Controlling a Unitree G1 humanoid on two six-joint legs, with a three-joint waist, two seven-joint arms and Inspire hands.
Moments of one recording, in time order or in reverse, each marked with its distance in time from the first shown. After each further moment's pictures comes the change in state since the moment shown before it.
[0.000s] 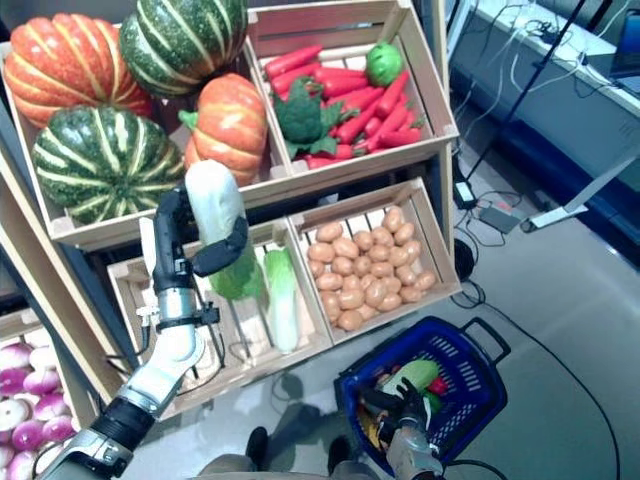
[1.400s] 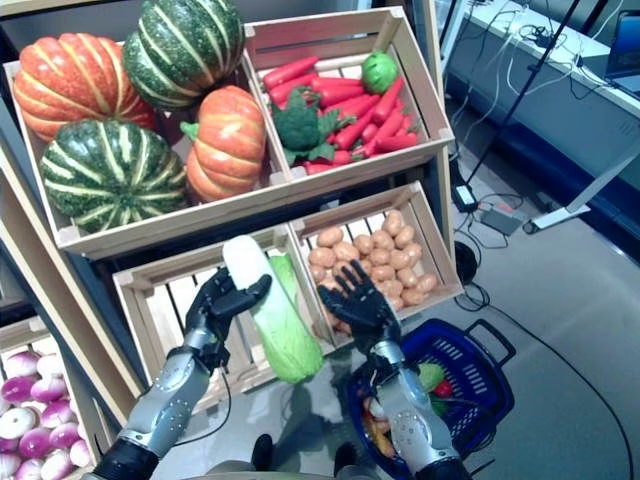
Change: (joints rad) left arm 0.193 -0.016 0.037 -0.123 -0.347 0.328 -0.339; right arm 0.090 -0.187 0.136 -0.877 0.270 0.166 0.430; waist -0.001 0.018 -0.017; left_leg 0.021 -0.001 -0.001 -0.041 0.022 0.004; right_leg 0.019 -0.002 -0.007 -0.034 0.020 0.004
